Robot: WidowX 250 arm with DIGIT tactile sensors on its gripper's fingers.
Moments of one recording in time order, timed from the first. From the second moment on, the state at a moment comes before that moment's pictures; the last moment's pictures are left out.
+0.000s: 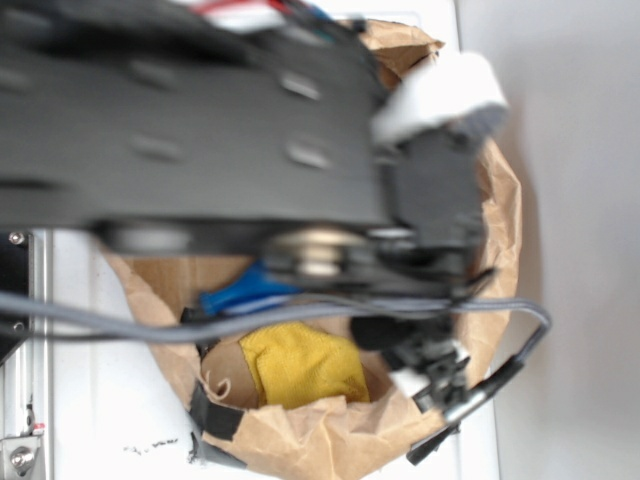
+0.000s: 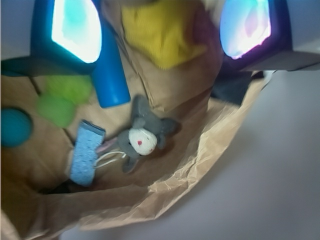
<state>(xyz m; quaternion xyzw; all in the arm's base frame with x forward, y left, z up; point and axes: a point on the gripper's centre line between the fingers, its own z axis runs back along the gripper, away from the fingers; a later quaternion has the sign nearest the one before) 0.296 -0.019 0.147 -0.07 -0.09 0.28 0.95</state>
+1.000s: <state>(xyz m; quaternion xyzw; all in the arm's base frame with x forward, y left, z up) 0.288 0.004 0.108 -0.05 -0.14 0.30 0.94</state>
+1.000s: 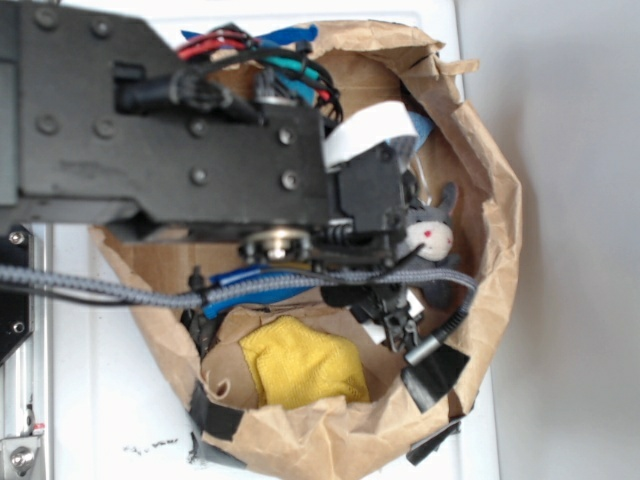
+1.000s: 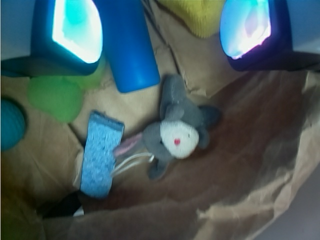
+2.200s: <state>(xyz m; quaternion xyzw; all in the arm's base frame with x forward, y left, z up) 0.315 0.004 0.088 -0.08 -0.18 0.38 0.91</state>
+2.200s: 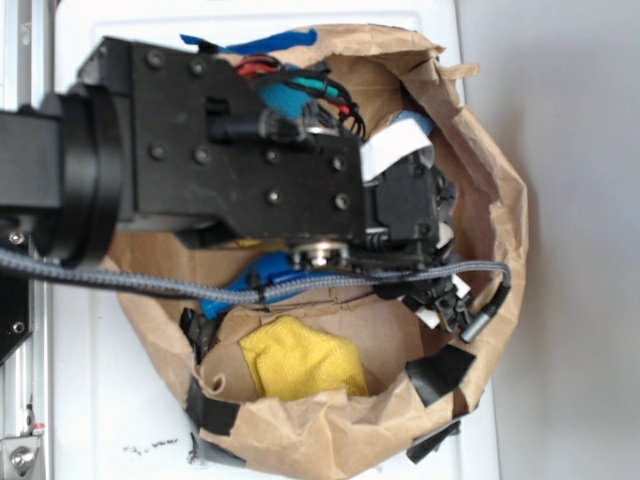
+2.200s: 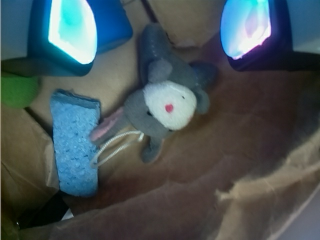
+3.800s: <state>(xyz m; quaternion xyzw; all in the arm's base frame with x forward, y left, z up) 0.328 -0.010 0.061 -0.14 -0.12 0.39 0.90</state>
